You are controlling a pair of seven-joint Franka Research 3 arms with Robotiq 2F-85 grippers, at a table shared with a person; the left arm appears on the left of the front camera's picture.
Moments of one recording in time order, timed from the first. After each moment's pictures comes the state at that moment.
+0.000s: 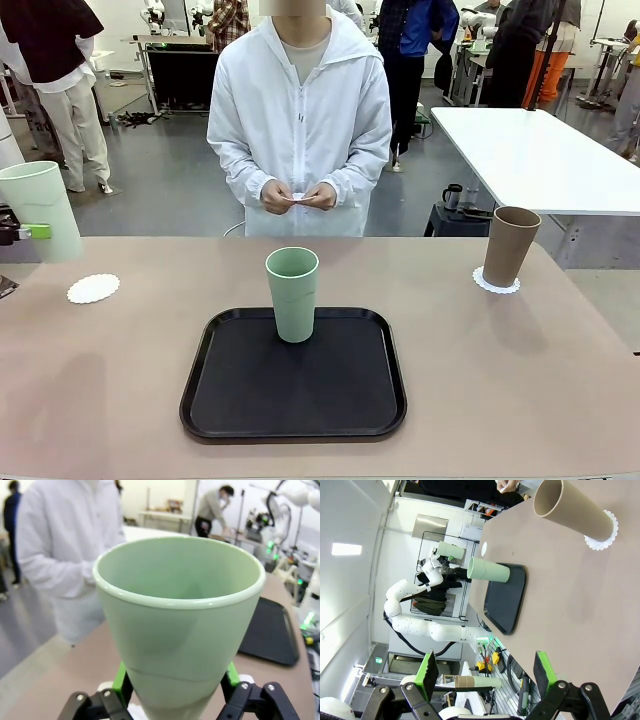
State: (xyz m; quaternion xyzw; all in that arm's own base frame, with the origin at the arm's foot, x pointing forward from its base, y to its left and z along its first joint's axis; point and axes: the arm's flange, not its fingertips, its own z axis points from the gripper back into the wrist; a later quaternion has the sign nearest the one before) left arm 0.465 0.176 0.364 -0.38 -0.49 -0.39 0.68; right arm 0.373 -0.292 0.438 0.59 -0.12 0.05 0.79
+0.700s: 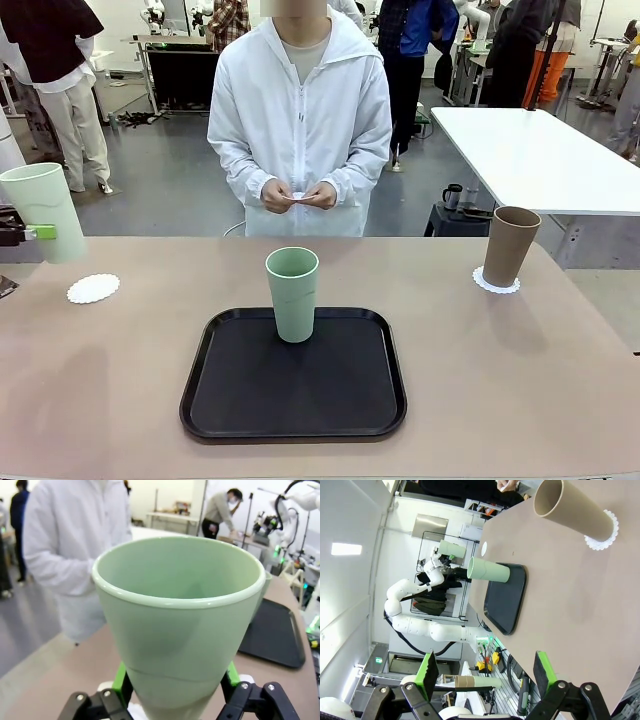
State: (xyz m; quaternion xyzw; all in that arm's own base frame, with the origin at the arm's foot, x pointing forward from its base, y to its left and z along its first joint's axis) left arm 0.469 0.172 0.355 -0.38 -0.49 -0.39 0.68; right arm 0.373 -0.292 0.438 0.59 -0.12 0.05 0.79
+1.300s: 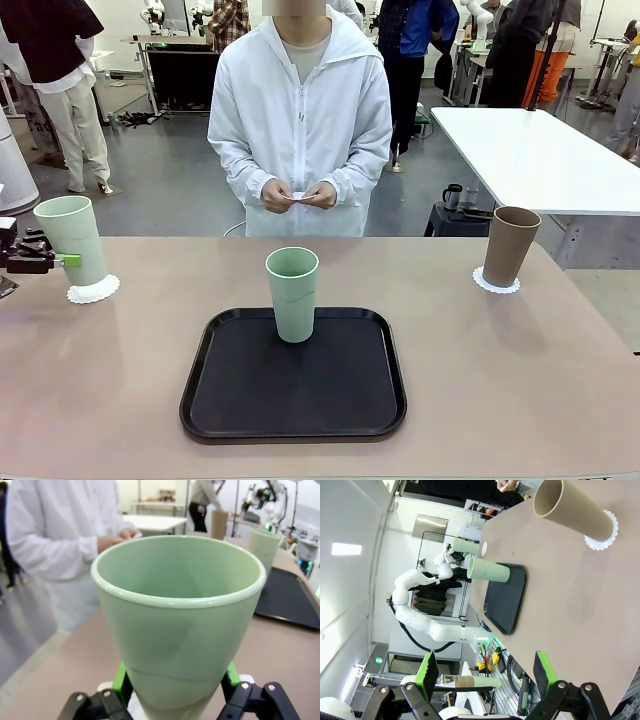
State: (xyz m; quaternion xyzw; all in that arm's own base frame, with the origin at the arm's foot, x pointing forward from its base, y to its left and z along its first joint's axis) left arm 0.517 0.177 0.283 -0.37 -0.48 -0.44 0.66; right arm 0.373 -0.292 0.438 0.59 -0.12 0.05 0.79
